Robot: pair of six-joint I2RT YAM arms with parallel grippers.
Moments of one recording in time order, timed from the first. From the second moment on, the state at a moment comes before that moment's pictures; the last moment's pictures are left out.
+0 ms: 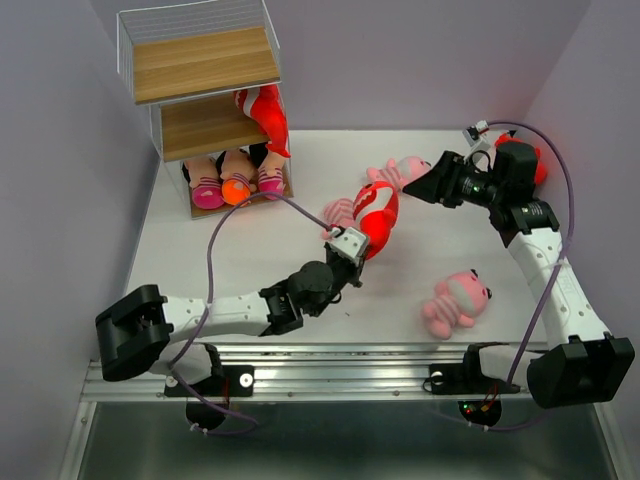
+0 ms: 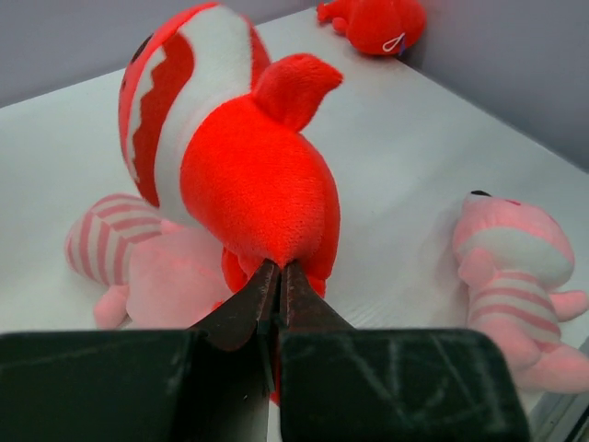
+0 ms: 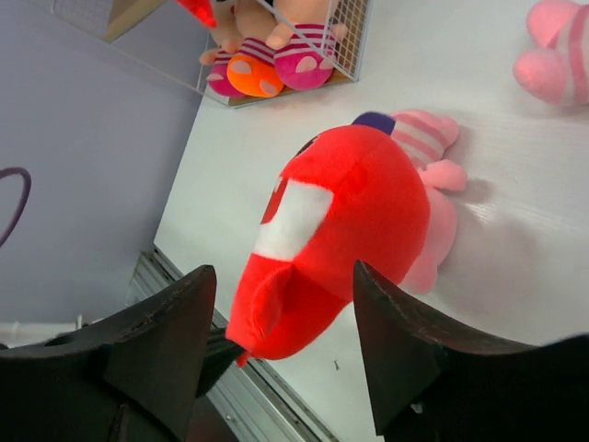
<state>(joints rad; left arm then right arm) -1.21 1.36 0.71 0.63 -0.52 -0.07 0.08 1.19 1.18 -0.38 -0.71 0.52</state>
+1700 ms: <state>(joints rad) -0.40 0.70 0.64 0.31 -0.03 -0.01 -0.06 1.22 0.88 -0.28 -1.10 -0.13</state>
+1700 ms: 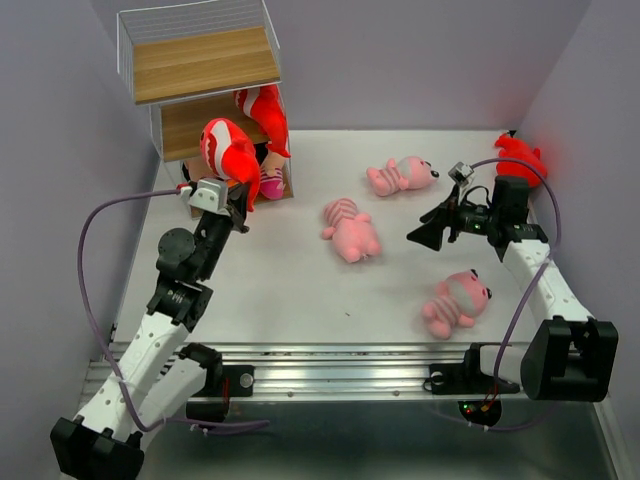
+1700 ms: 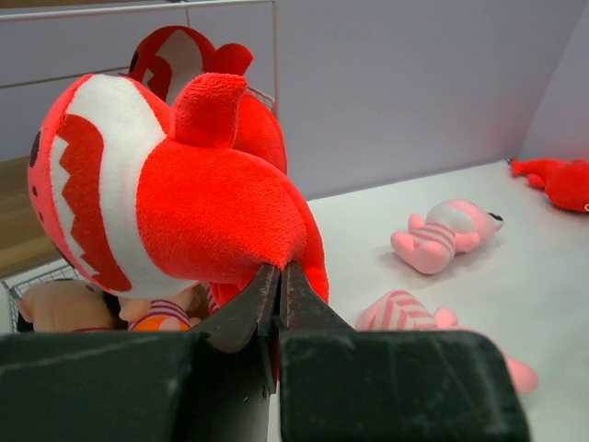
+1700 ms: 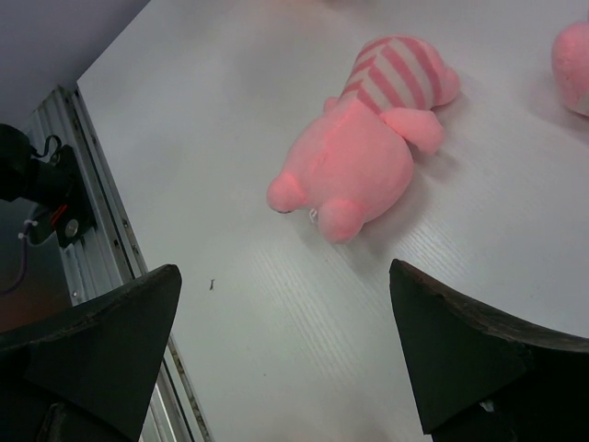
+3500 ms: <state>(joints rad) 0.03 1.06 0.71 0.66 0.43 -0.09 -0.09 1.21 0.88 -0.28 -1.11 -0.13</state>
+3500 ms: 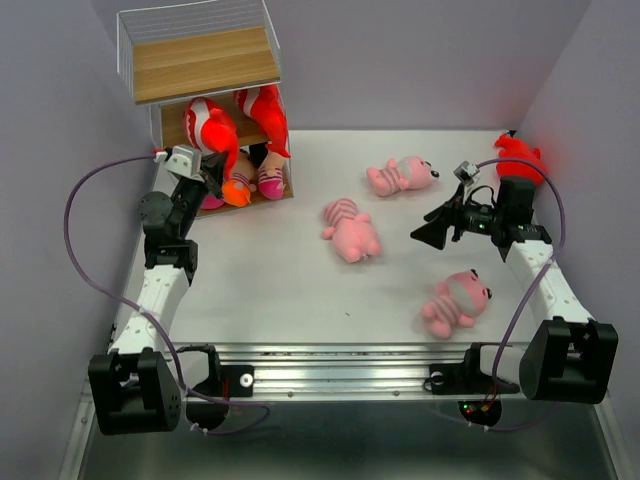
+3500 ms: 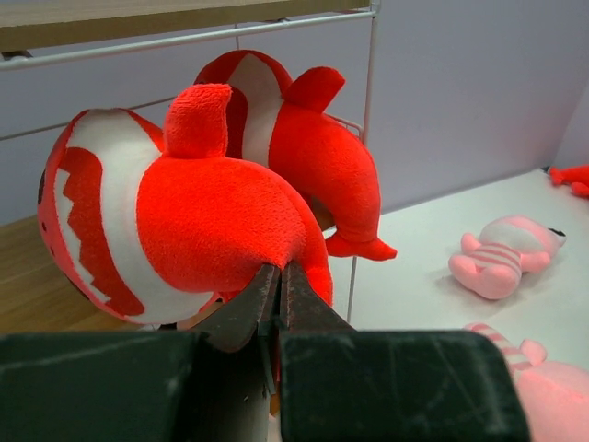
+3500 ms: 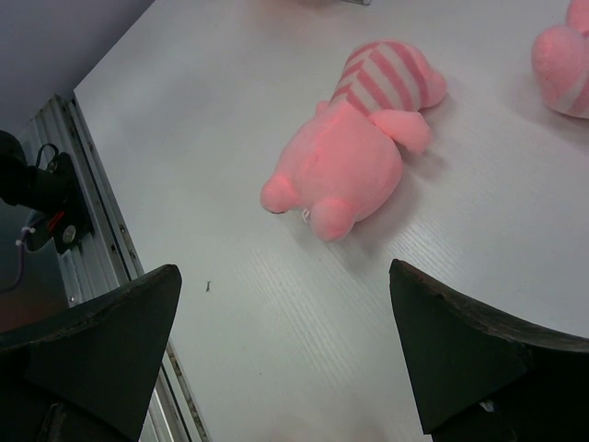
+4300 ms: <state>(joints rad) 0.06 1.22 0.78 0.73 0.47 -0.10 -0.11 1.21 0.88 -0.28 -1.11 -0.13</state>
